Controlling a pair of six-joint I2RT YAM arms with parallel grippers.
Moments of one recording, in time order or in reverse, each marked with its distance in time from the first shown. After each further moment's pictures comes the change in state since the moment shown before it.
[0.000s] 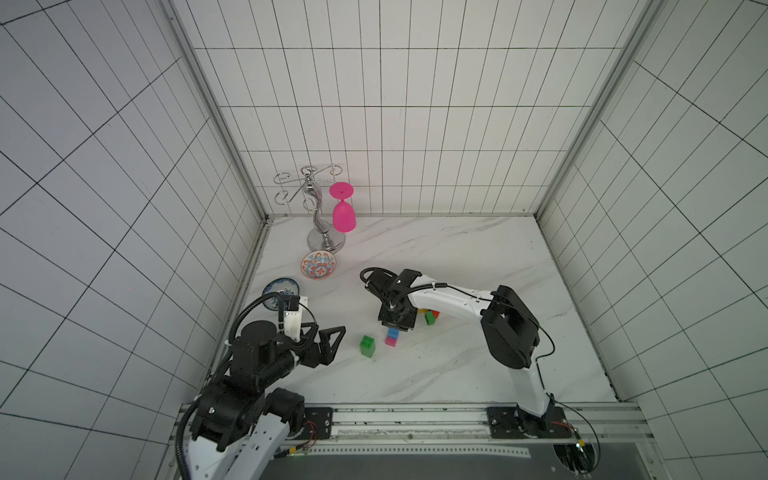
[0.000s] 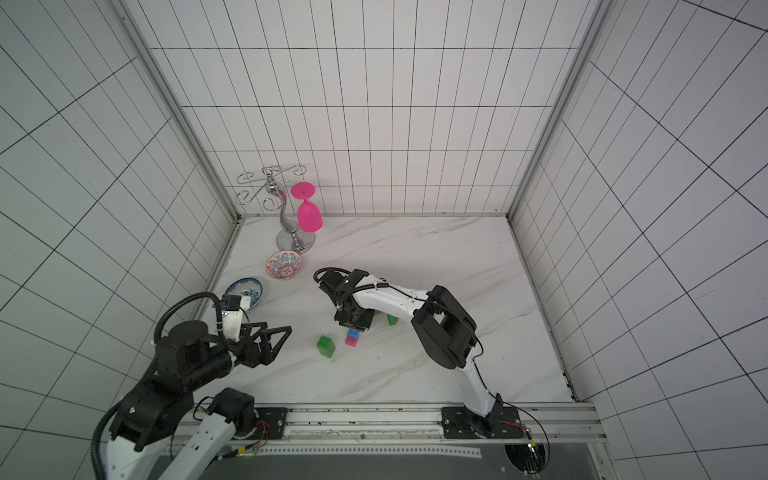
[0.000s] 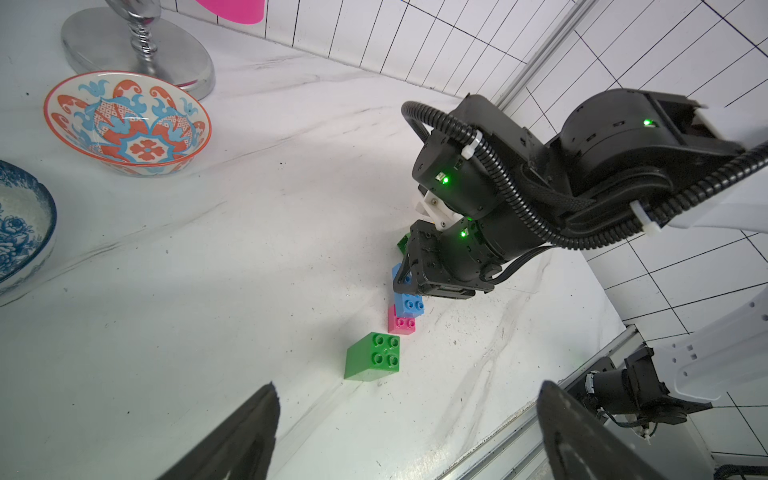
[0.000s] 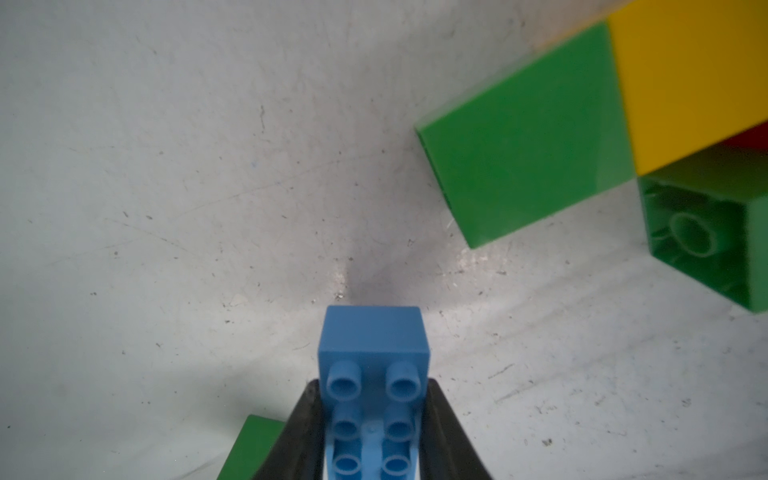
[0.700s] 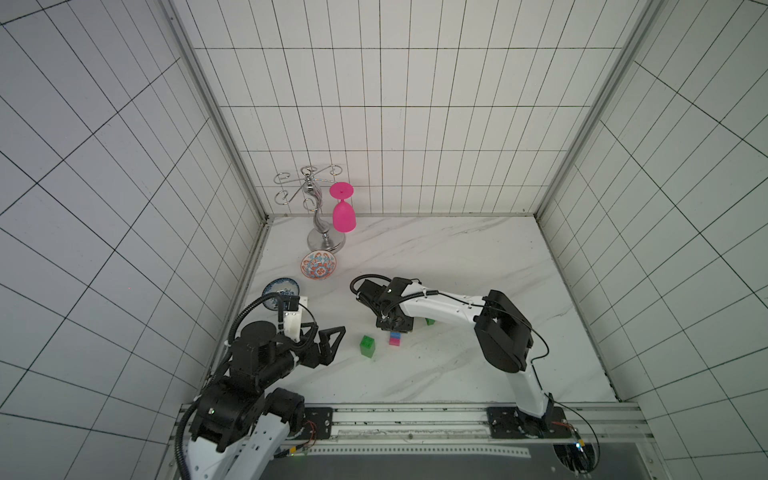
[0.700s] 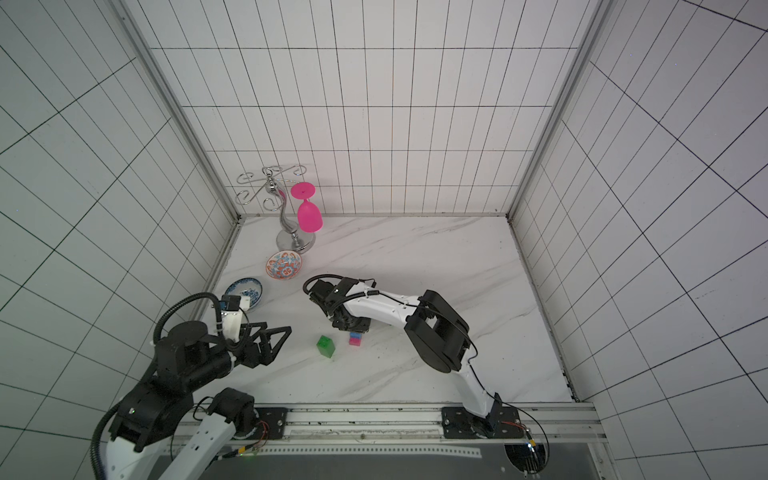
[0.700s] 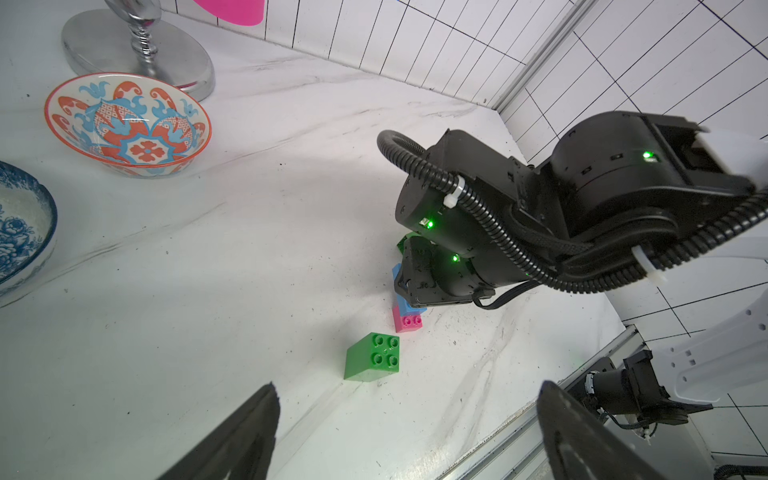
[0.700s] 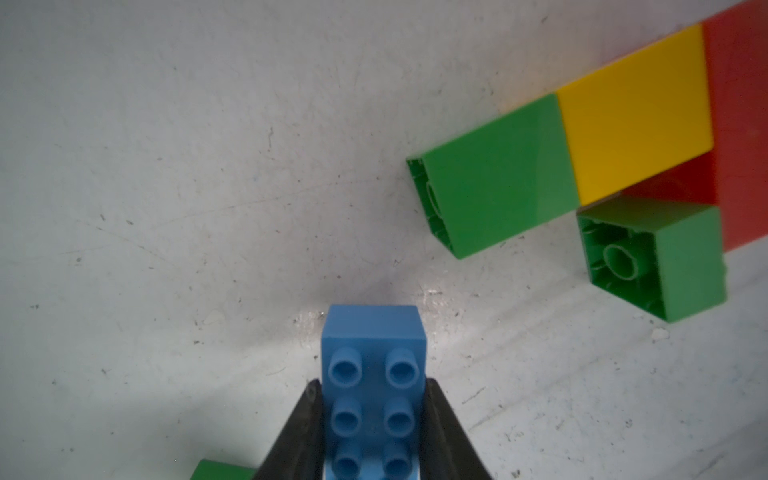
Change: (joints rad) left arm 0.000 -0.004 0.000 0.000 0.000 0.000; right arm 0.070 0.026 0.016 -0.042 0.217 -0.034
